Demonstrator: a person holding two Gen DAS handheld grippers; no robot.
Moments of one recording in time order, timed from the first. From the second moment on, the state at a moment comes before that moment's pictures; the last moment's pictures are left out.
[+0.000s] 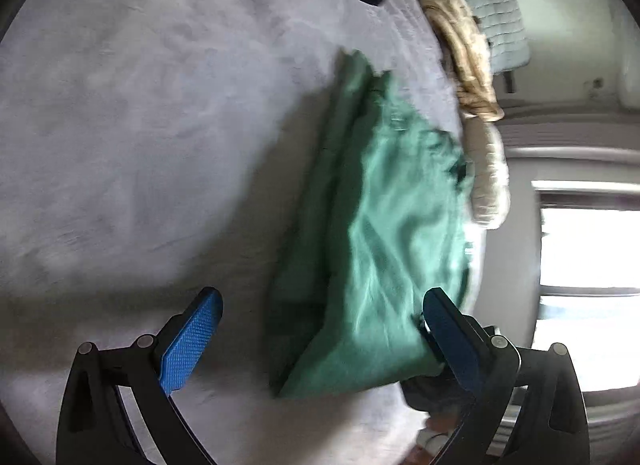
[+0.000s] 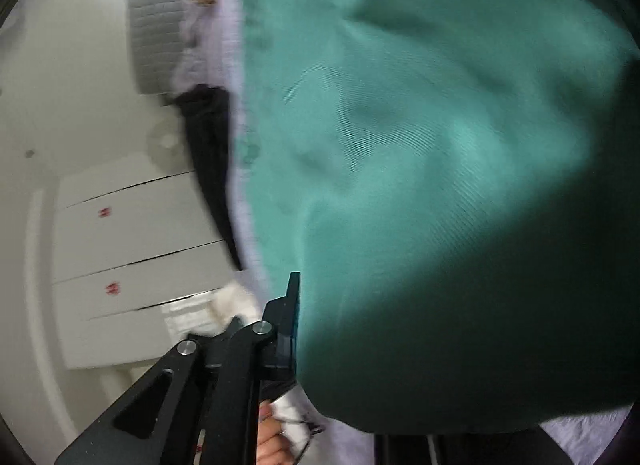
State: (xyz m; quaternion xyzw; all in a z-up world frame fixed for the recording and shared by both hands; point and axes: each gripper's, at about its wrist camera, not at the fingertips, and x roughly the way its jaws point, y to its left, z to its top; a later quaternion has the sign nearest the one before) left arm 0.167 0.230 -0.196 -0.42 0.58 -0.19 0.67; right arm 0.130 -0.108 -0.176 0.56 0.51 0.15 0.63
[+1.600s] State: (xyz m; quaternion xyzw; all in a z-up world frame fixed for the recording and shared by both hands) left arm 0.189 -0.055 -0.032 -0.09 0.51 -0.36 0.78; right arm 0.151 -0.216 -0.128 0.33 0.57 0.15 0.74
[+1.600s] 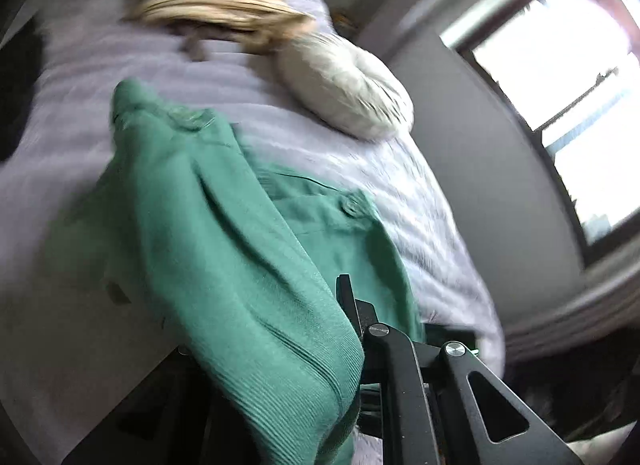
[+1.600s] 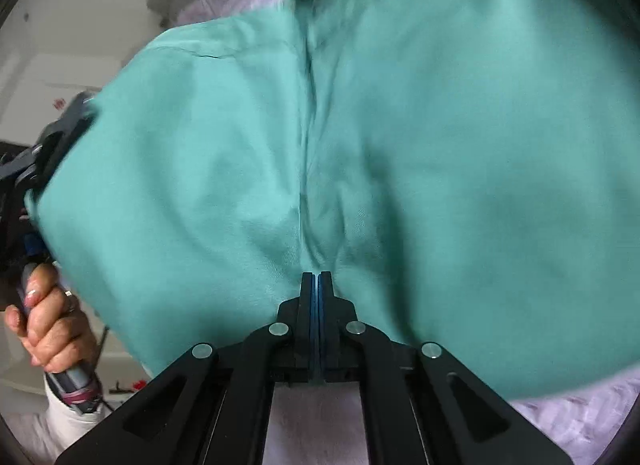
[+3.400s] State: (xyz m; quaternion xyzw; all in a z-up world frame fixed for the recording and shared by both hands) left arm 0.139 -0.061 -0.113 0.00 0.53 -0.16 0.83; right arm 0.059 -0.381 -0.060 0.41 0.41 -0.01 0.82
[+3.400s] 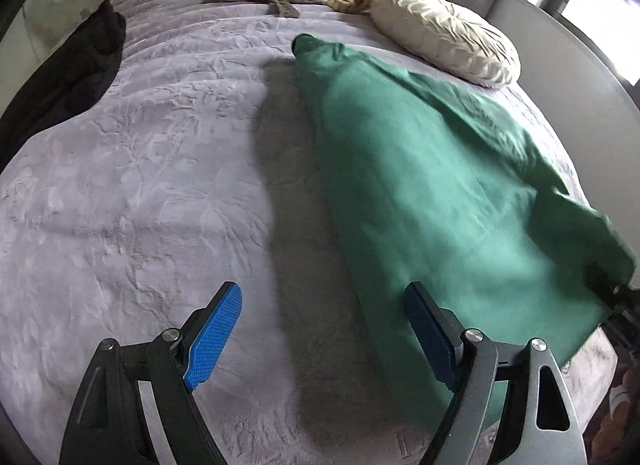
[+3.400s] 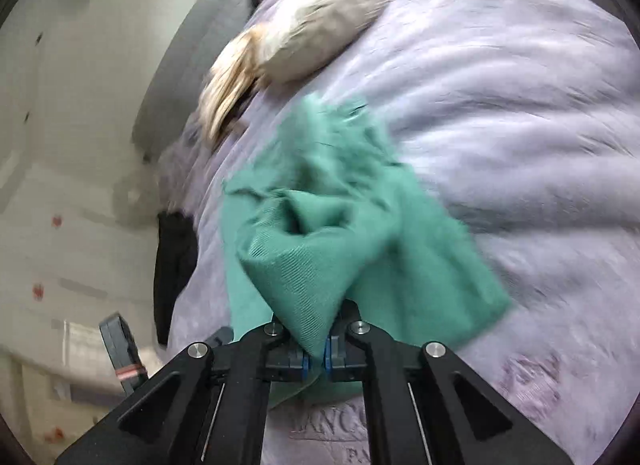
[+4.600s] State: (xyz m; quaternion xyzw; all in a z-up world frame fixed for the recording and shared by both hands) left arm 0.116 -0.086 -0.129 0.01 0.56 -0.17 0.81; right arm 0.208 -0.418 -0.093 0.22 0.55 0.01 0.80
